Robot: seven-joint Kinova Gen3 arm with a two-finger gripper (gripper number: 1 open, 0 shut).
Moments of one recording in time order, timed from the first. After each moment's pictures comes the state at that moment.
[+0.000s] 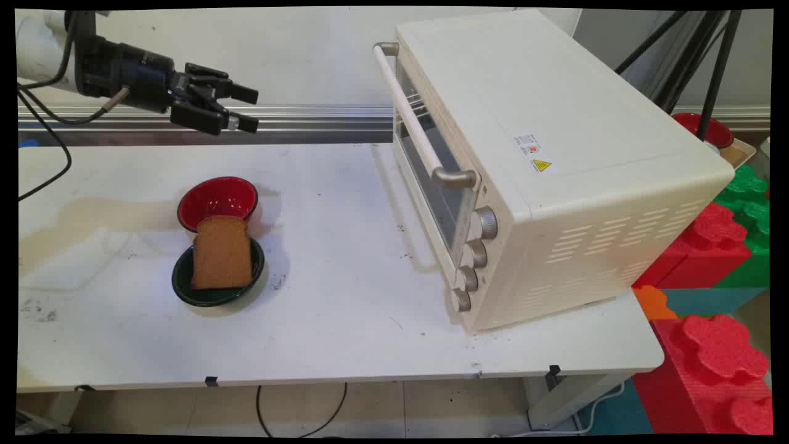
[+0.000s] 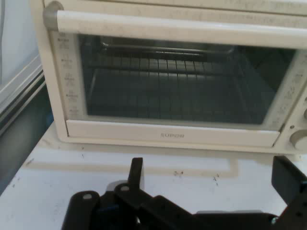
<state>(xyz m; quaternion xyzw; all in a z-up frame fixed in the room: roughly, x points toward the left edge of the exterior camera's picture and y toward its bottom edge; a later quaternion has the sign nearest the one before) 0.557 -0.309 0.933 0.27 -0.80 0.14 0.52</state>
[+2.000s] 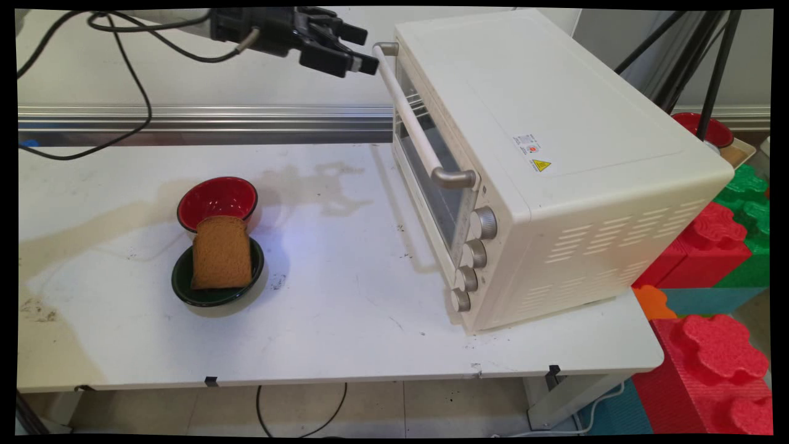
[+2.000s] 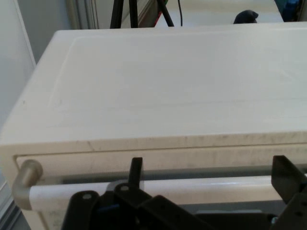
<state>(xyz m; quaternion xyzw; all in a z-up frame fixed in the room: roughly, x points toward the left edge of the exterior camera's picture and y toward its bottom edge) 0.421 -0.404 0.979 0.22 -0.79 0.17 0.55</state>
